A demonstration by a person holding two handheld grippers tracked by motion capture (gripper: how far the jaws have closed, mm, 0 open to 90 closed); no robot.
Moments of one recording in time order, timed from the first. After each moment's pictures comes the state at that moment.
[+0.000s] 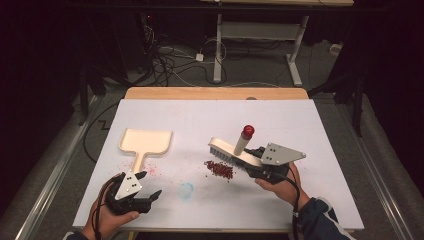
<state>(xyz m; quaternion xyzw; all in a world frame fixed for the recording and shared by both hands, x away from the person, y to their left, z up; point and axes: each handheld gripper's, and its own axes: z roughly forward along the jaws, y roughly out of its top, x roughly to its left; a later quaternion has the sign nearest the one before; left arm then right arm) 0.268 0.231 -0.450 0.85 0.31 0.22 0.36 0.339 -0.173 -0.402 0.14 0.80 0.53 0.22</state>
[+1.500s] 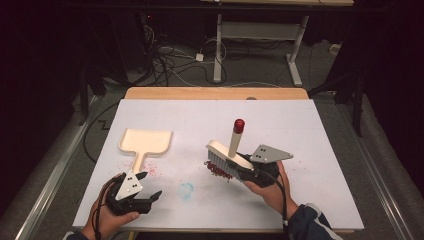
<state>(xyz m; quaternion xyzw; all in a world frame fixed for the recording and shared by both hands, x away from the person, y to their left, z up) 0.268 0.230 -0.451 0.86 0.30 0.22 0.36 0.338 -0.156 -0.417 0.26 0.80 0.51 0.19</state>
